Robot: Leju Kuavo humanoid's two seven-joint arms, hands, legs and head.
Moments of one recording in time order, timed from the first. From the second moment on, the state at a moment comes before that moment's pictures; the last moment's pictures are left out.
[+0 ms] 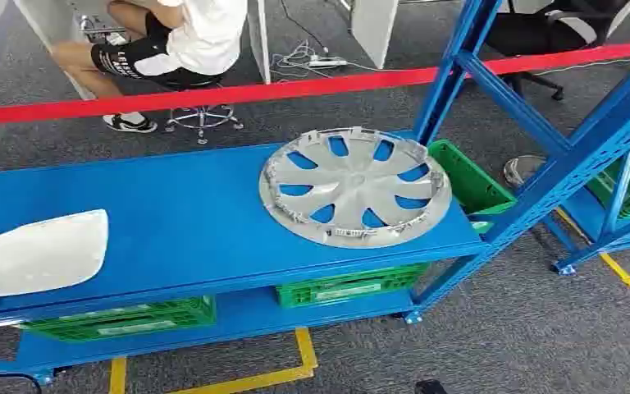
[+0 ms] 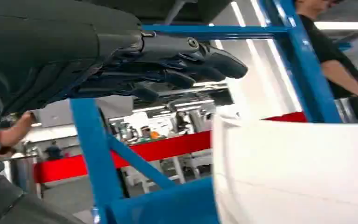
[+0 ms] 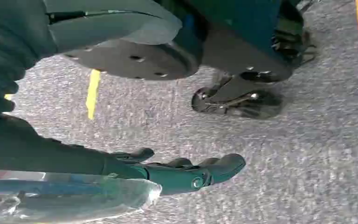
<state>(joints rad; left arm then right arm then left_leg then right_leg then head) 0.05 0.22 0.41 -1.46 -1.31 0.15 -0.02 -0.07 0.03 0.80 -0.15 -0.70 -0.12 -0.24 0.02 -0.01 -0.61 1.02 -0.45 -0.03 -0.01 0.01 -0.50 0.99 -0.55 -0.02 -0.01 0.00</state>
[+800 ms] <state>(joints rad) 0.03 0.40 0.25 -1.46 -1.51 0.06 -0.02 -0.08 0.03 0.82 -0.15 -0.71 -0.10 -0.23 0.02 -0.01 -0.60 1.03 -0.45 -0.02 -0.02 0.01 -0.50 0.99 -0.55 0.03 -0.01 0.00</state>
